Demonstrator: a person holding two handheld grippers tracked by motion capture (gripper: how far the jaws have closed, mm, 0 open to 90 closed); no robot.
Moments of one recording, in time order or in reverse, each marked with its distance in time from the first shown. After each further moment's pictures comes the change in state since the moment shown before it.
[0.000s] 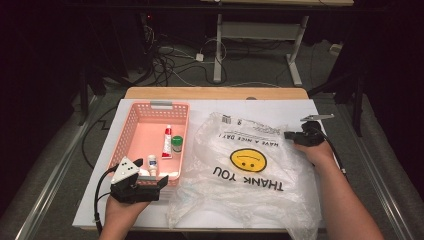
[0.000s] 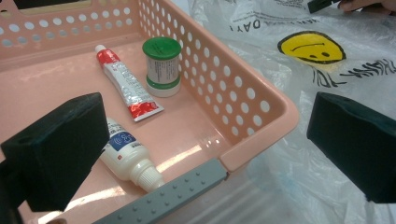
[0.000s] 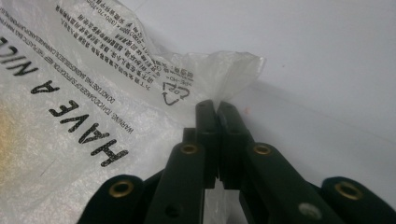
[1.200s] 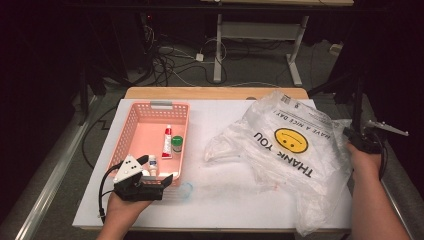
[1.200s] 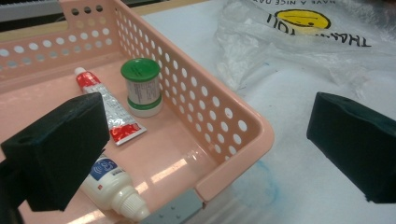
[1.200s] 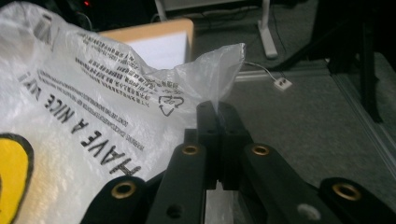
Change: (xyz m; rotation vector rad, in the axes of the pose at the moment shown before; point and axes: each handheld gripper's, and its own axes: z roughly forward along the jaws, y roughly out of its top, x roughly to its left) left arm -0.006 0.009 0.004 -0.032 -0.057 0.052; right arm -0.083 -0.058 -0.107 -0.284 -0.421 0.353
